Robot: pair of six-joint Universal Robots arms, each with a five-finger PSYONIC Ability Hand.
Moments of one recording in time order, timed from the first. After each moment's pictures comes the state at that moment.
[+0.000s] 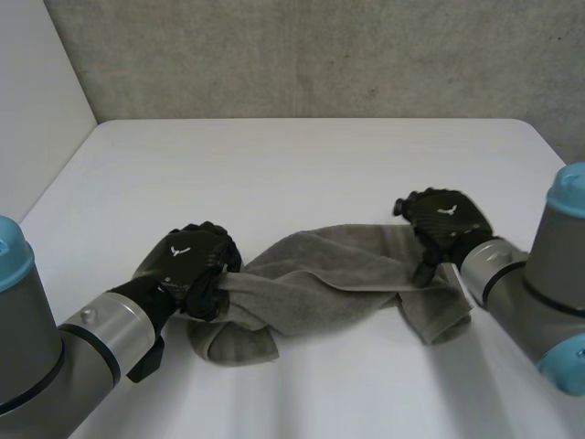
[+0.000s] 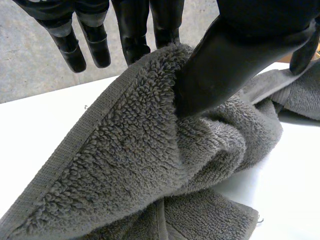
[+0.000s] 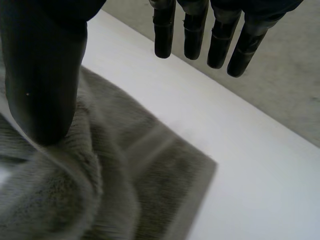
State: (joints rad) left arm 4.25 -1.66 -1.88 3.19 -1.38 3.11; right arm 1.94 -1.22 1.64 -0.08 1.44 2.86; left_hand 1.30 1.33 0.23 0.24 1.15; right_hand 0.35 0.36 0.23 0.25 0.12
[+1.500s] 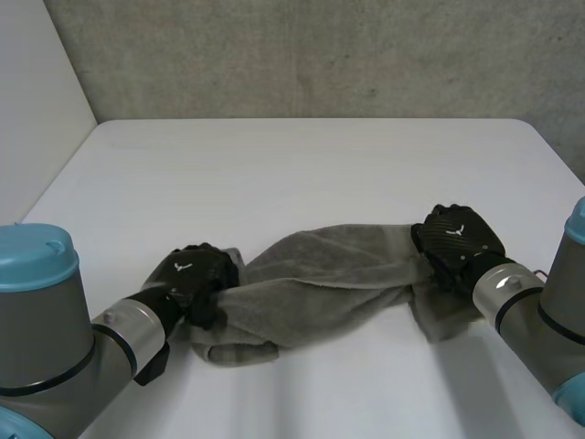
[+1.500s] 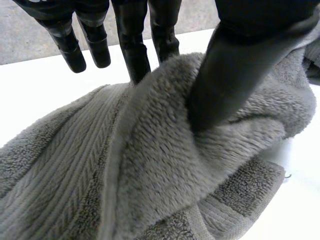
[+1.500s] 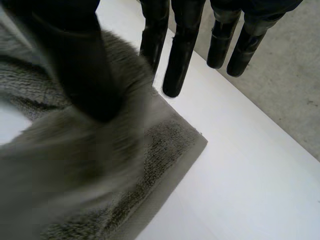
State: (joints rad) left arm 4.27 -1.82 -1.87 3.25 -1.40 3.12; right arm 1.88 -1.28 1.79 -0.17 1.41 2.68; left_hand 0.93 0.93 0.23 0.24 0.76; right_hand 0.97 0.98 0.23 0.25 0.79
